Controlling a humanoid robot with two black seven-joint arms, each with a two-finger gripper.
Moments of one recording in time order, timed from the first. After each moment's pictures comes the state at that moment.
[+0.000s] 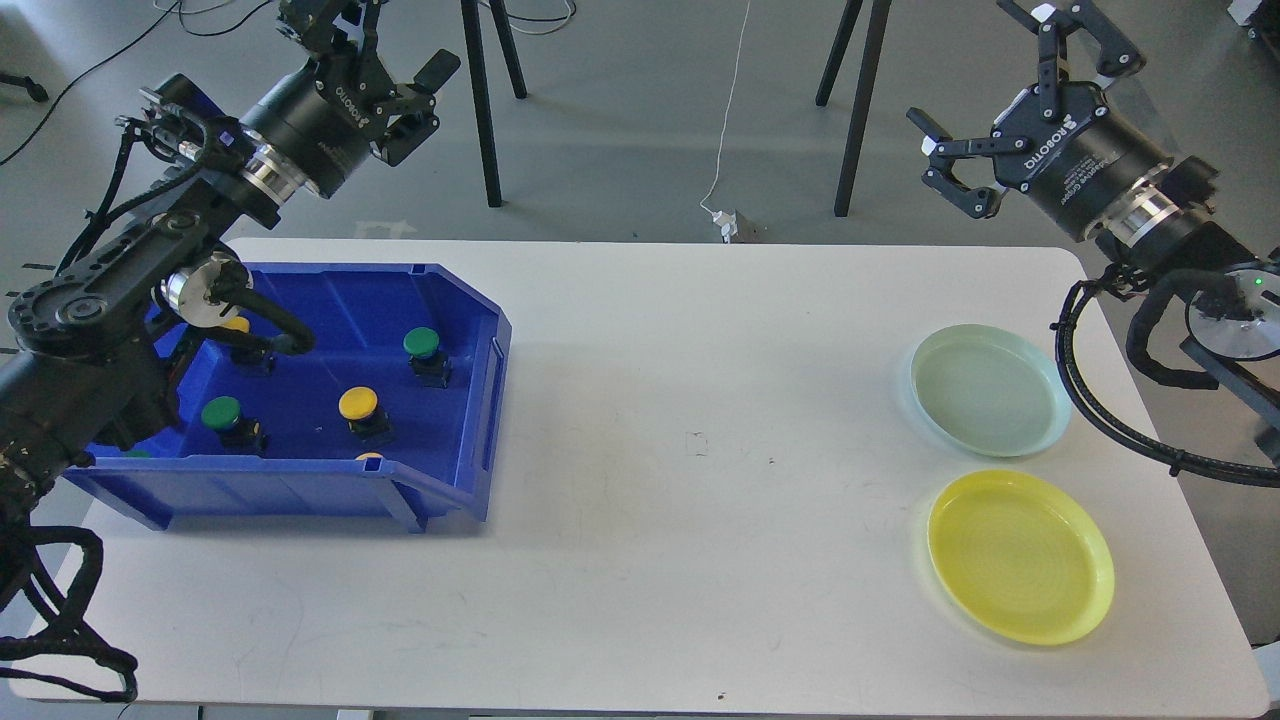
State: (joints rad) left arm -0.91 0.37 -0.76 -0.73 0.60 -0.49 -0.49; right arm 0.84 -0.67 0.57 1.13 0.21 0.42 0.18
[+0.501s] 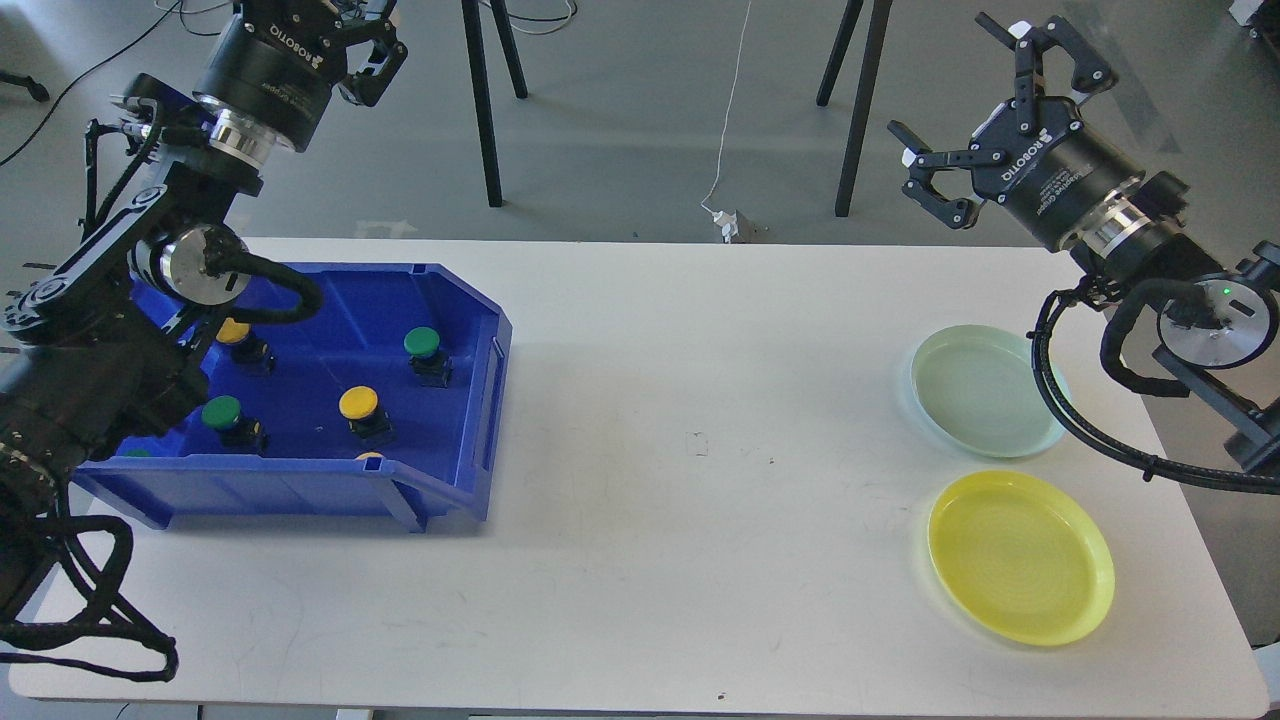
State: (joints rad) left arm -0.90 0.32 -0.90 -0.74 0.28 -0.49 -0.49; right arm 0.83 -0.63 0.58 1.11 0.21 0.42 0.18
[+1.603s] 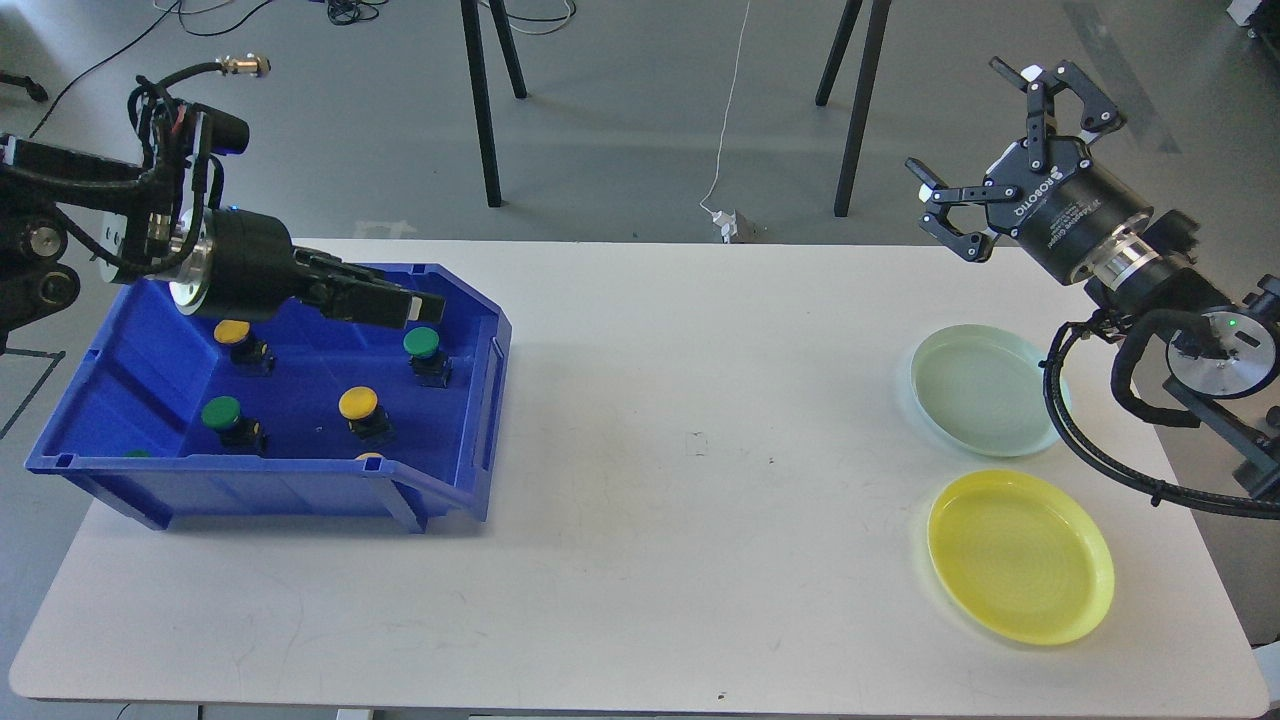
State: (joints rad) left arm -1.44 0.86 0.33 -1.22 1.34 -0.45 -0.49; right arm 0.77 -0.64 0.58 1.08 0.21 0.42 0.18
